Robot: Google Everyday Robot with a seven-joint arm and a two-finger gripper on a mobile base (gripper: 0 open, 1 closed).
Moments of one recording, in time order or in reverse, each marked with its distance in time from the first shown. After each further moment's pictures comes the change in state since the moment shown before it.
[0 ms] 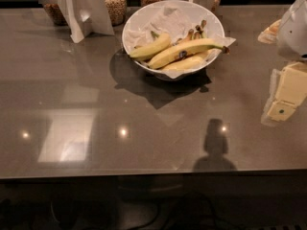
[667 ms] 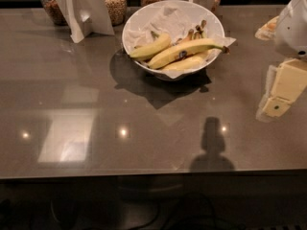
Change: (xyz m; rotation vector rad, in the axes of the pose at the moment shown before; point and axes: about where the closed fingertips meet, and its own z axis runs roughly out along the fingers) arm -0.007 -0.006 0.001 0.011 -0.033 0.003
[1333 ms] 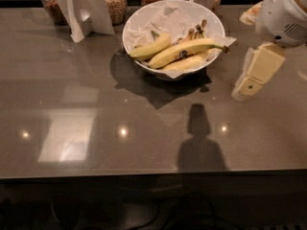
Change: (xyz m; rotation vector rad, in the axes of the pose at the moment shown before) arm -0.036 -0.038 0.010 0.067 -0.136 0.002
